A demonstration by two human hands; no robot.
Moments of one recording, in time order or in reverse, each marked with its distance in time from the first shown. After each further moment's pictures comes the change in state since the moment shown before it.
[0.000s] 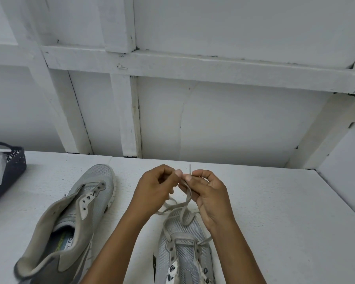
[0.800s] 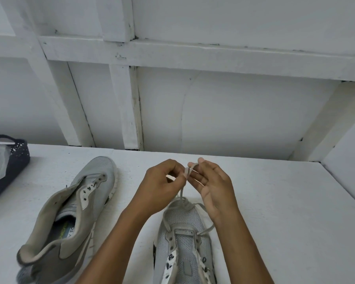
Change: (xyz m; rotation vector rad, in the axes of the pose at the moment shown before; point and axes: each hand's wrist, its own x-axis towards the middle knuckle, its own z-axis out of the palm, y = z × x) left_hand -0.005 -0.004 0.008 0.190 -0.074 0.190; right_hand 0.006 -0.001 -0.011 0.071 0.036 0.006
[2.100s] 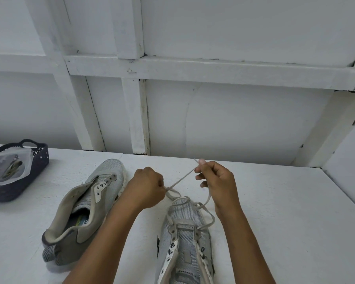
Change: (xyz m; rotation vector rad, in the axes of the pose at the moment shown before) left_hand -0.002 -0.005 -0.032 0.754 -0.166 -0.240; right_hand -0.011 -0.011 -0.005 -0.548 -0.042 -0.283
